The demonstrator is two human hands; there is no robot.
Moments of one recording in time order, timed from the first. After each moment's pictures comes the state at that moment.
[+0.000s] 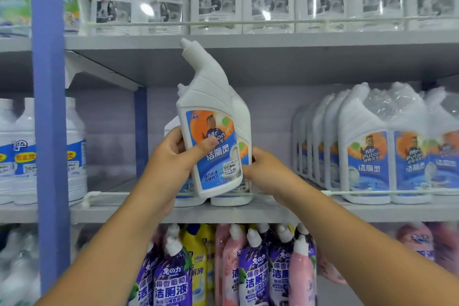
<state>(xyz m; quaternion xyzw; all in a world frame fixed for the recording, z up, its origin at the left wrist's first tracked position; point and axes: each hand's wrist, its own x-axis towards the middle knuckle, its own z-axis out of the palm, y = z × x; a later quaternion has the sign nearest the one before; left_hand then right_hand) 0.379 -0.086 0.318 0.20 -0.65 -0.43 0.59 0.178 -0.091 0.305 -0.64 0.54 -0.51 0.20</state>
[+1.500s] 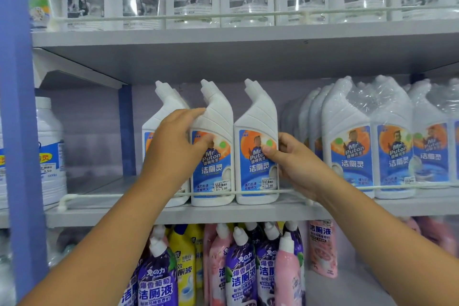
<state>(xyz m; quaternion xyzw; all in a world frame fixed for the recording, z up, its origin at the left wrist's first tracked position) 0.338 -0.113 0.334 0.31 -0.74 0.00 0.60 0.098 -0.059 0.307 -0.56 0.44 -0.63 0.29</state>
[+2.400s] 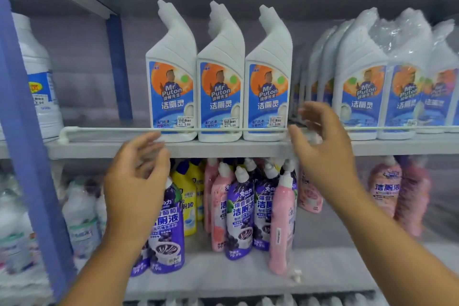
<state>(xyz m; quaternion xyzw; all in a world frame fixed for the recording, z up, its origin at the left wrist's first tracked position) 0.402 -0.081 0.183 0.31 -0.61 -0.25 0.69 0.138 0.005 0.225 -0.54 0.56 -0.62 -0.11</state>
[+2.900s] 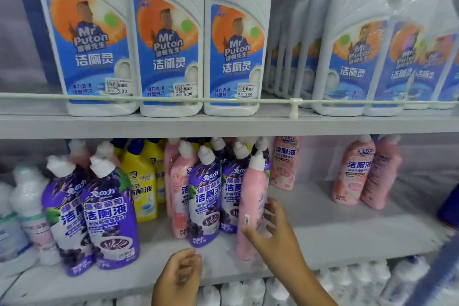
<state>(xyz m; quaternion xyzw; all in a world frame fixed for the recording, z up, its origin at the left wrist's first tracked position) 0.289 -0.074 -0.053 0.48 -0.54 -0.51 0.47 0.098 -0.015 0.002 -0.44 0.69 -0.54 0.19</state>
